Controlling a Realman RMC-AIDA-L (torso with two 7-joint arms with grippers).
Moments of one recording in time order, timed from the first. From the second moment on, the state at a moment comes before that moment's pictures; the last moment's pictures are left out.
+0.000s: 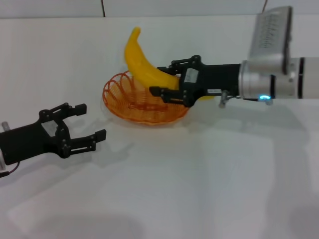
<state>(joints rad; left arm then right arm) -0.40 -2.04 0.89 0.54 1.73 1.42 -1.07 0.68 2.05 -1.18 -0.45 -1.60 -1.15 1.11</state>
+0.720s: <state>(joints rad) -0.38 -2.04 0.89 0.54 1.73 1.42 -1.07 0.58 2.03 -1.22 -0.62 -1.54 -1.23 1.24</state>
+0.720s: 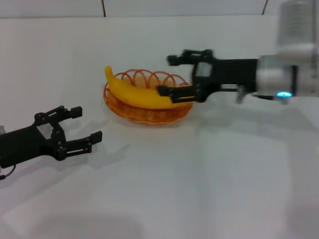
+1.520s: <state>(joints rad) -0.36 -2.04 0.87 0.53 1.73 1.41 -1.02 0.31 1.98 -0.99 -0.53 -1.54 -1.38 0.90</state>
